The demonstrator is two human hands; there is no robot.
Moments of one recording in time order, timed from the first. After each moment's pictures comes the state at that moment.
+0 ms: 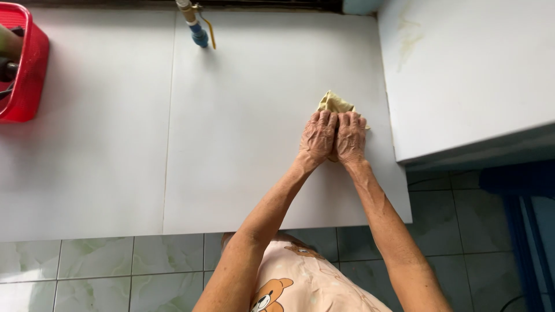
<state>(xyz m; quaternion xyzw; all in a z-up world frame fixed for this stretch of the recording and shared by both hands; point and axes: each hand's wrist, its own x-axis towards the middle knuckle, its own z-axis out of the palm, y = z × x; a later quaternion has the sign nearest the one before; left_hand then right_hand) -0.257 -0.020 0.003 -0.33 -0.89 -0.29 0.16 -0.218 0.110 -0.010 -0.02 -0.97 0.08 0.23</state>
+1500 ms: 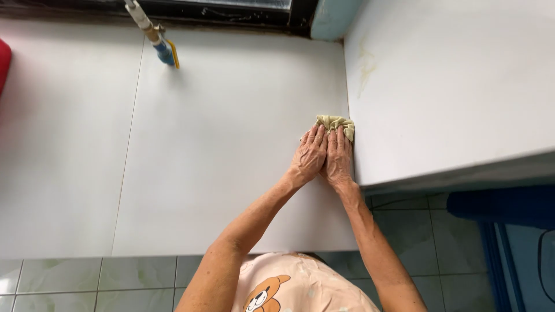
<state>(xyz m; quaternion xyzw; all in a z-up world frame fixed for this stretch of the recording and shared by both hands) -0.262 0.075 -0.025 -0.37 -0.91 -0.21 0.04 -0.208 0.192 -0.014 0.01 -0.97 0.15 0.17</state>
